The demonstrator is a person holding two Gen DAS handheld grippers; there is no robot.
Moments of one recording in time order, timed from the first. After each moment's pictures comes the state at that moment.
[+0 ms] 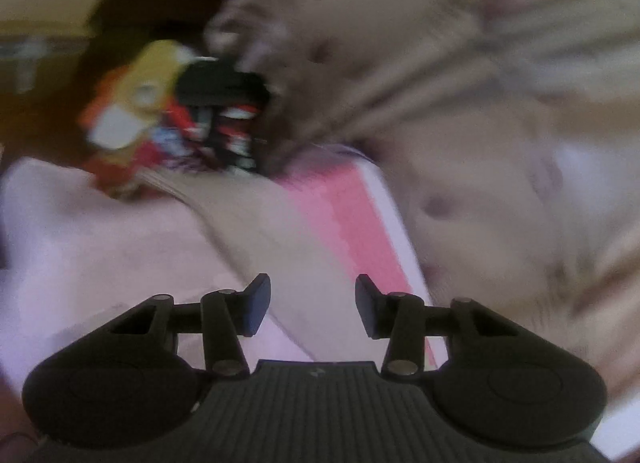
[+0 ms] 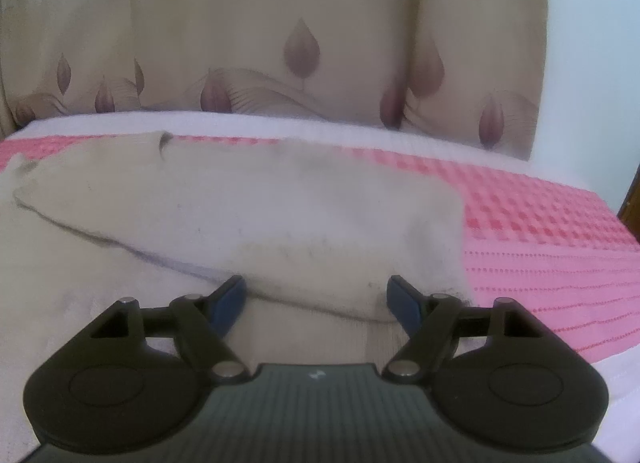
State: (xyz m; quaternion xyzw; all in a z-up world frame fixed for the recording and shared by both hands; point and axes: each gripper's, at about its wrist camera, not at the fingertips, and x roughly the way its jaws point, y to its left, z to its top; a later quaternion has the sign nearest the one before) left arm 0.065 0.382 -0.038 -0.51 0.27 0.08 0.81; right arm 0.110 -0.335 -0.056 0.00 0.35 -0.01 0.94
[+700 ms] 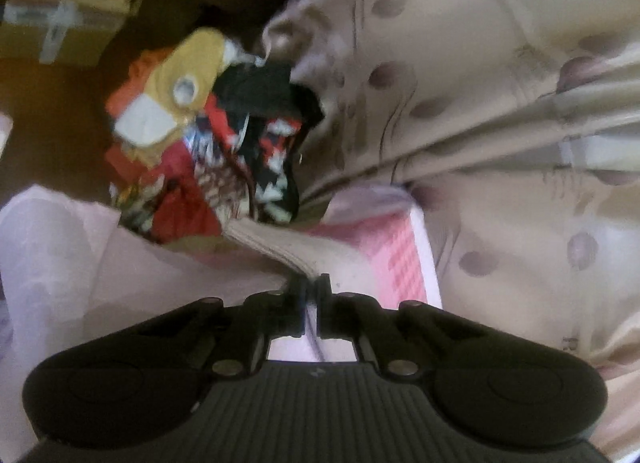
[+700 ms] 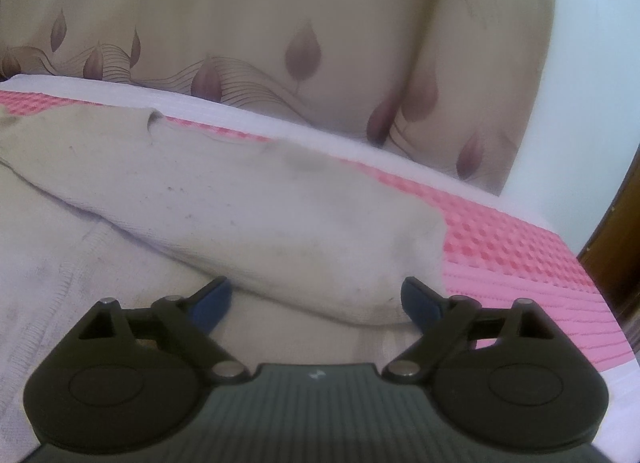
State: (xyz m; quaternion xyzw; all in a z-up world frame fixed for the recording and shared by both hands) left arm 0.091 0.438 -0.086 -0.55 0.25 0.11 0.79; right arm 0.111 -0.312 -0.059 -0.09 0.34 -0.05 0.93
